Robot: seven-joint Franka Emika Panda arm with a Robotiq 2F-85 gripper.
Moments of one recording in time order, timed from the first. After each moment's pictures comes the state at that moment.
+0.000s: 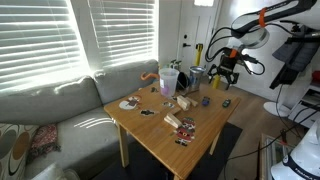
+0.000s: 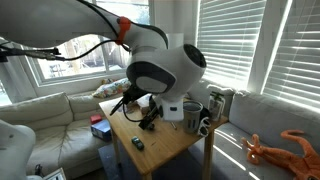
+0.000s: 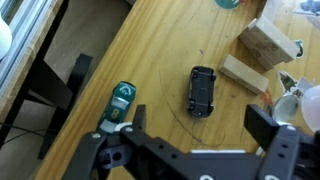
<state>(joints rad) -0.30 -0.22 -0.24 -2.26 0.51 1.73 0.57</state>
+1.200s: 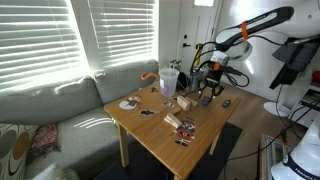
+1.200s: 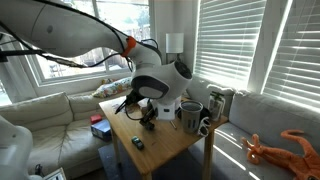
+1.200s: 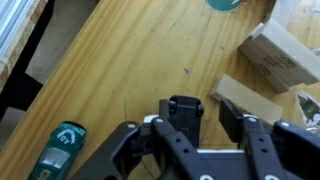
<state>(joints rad) -0.21 -0.12 -0.16 -2.30 0.59 1.88 0.65</state>
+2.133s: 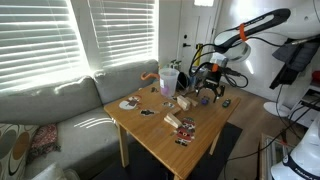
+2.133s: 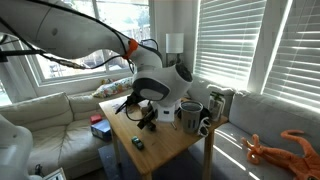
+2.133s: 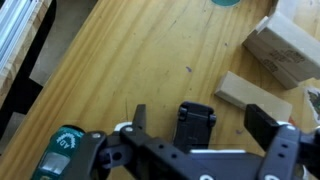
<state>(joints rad) -0.21 -0.10 -0.16 -2.30 0.59 1.88 0.67</state>
